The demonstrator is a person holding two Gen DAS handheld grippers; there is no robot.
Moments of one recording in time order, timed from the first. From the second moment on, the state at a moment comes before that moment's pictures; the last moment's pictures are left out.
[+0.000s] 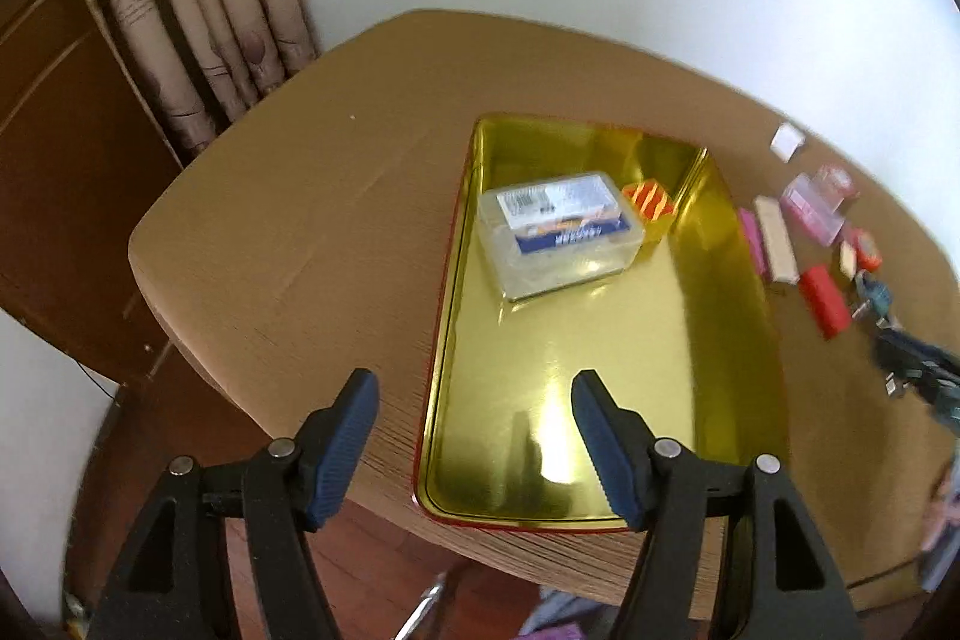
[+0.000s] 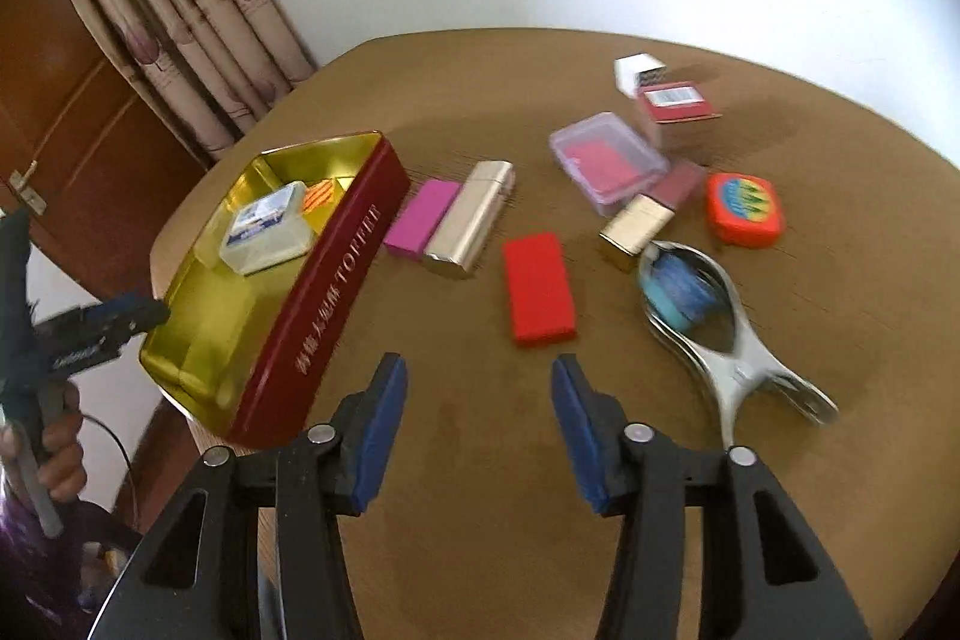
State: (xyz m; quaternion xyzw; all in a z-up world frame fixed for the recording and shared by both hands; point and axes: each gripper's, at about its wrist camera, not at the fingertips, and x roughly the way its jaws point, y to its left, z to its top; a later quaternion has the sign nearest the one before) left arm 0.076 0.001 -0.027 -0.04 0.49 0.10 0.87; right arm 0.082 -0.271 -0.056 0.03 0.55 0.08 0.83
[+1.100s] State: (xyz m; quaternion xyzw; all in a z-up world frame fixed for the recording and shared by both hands) left arm 0.099 -0.088 0.022 0.04 0.45 -0.04 0.89; right arm 0.074 -0.285 -0.051 0.04 0.55 0.05 0.83
